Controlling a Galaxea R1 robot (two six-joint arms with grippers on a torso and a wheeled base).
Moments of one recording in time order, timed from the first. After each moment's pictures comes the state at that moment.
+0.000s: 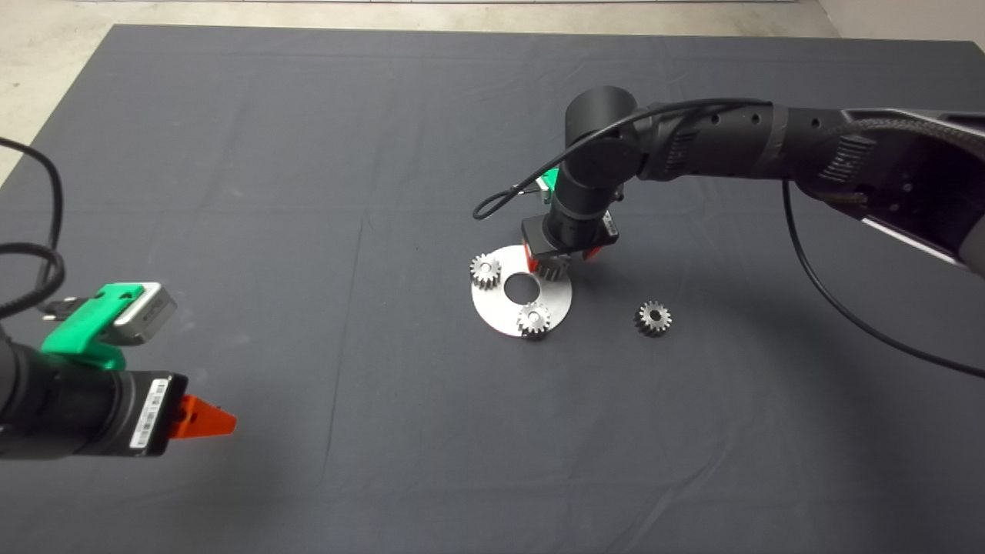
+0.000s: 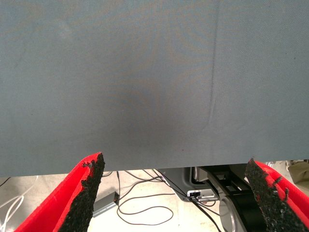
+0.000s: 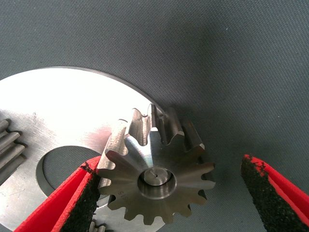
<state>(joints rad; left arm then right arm) -0.57 1.82 -0.38 0.21 1.43 -1.42 0.35 2.87 -1.47 -0.37 -1.53 1.25</state>
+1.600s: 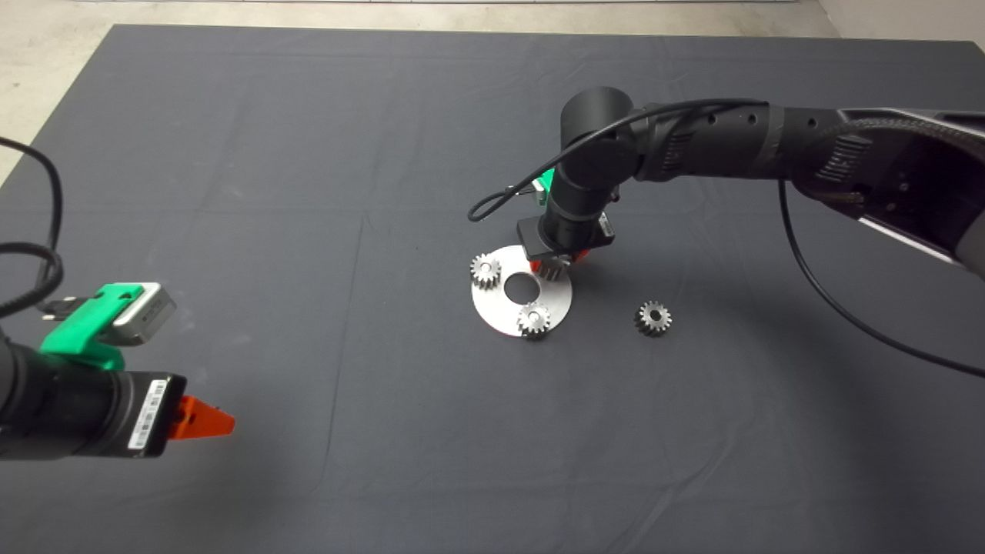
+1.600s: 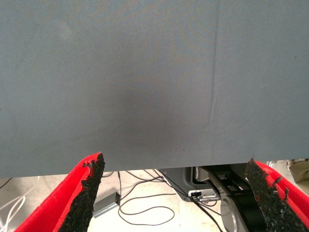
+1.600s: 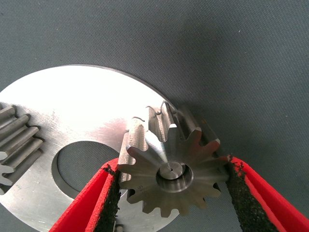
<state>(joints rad) -0.57 1.81 -0.38 0.21 1.43 -1.41 0.36 2.88 -1.46 -0.37 -1.52 1.25</state>
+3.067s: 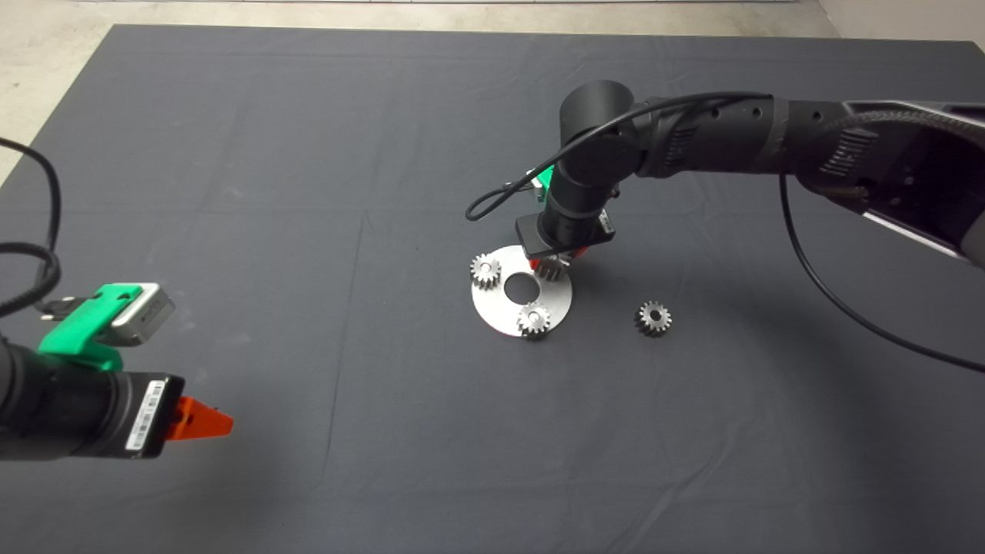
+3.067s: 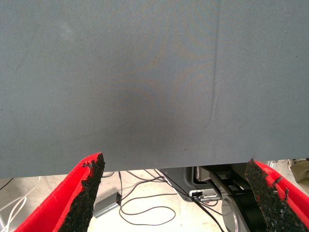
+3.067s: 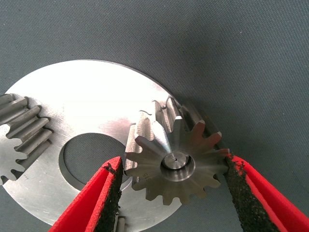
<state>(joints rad) -0.57 1.81 -0.38 0.21 1.43 -1.41 0.37 2.88 -1.44 -0.36 -1.53 1.25</state>
